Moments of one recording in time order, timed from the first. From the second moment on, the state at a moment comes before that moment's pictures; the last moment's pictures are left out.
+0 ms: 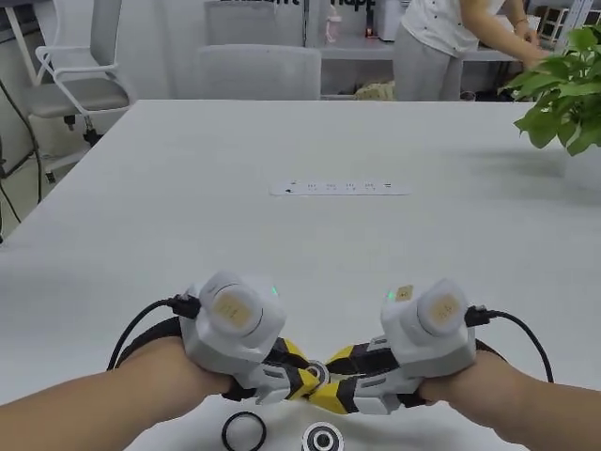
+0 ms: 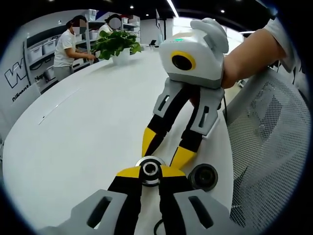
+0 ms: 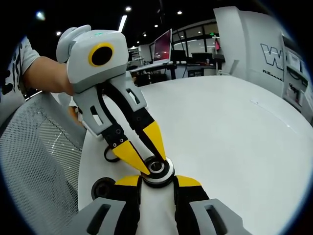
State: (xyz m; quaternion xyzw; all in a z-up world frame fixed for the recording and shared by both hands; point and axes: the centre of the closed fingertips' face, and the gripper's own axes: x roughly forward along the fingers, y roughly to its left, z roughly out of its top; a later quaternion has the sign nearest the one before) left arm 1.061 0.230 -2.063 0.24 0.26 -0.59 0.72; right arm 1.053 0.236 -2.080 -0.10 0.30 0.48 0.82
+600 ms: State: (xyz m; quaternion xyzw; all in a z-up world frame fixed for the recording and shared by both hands) left arm 1.061 0.230 -2.063 0.24 0.27 -0.59 0.72; right arm 1.049 0.229 -2.078 -0.10 0.30 0.48 0.82
